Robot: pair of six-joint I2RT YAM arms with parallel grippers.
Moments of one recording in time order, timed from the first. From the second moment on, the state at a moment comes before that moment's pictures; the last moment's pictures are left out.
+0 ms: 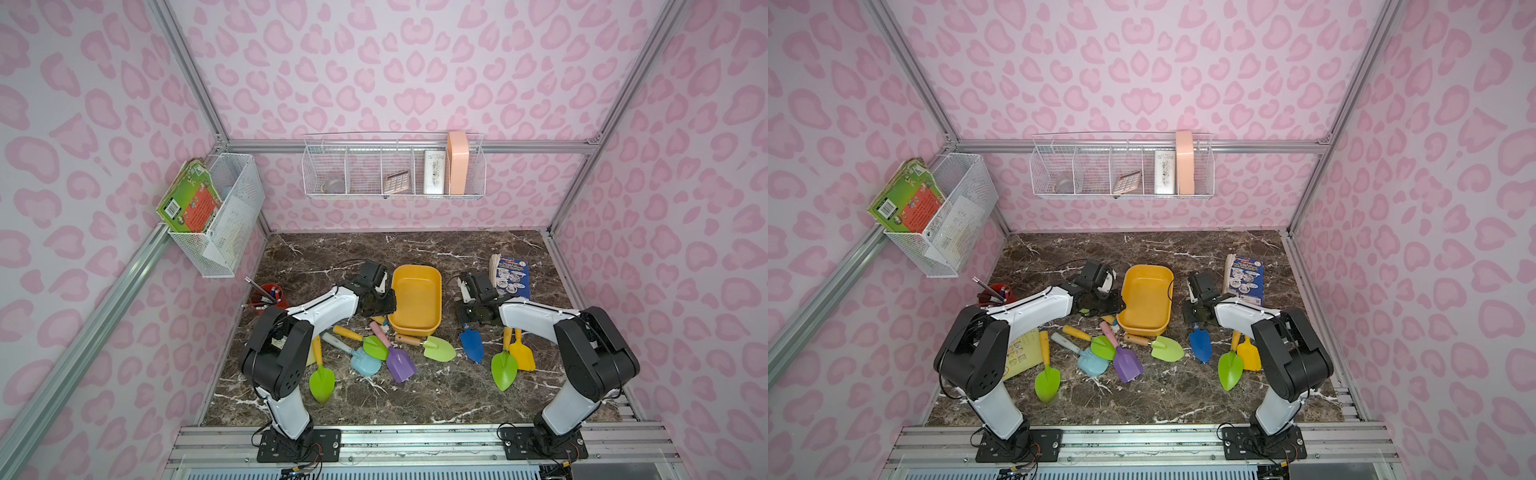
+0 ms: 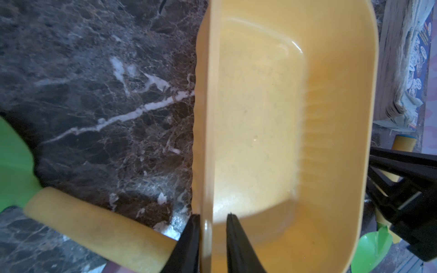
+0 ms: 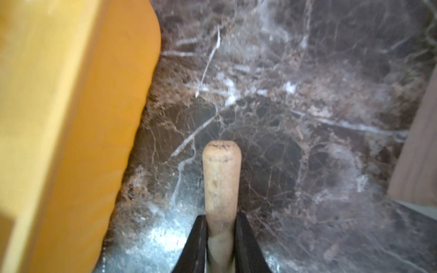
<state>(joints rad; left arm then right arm) -0.49 1.76 1.14 -0.39 0.21 -0.58 0.47 1.70 0.93 -0.21 0.01 0.24</state>
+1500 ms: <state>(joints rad) -0.56 1.70 1.08 -0.40 0.01 -0.74 0.58 1.96 1.44 -0.27 -0.03 0.52</state>
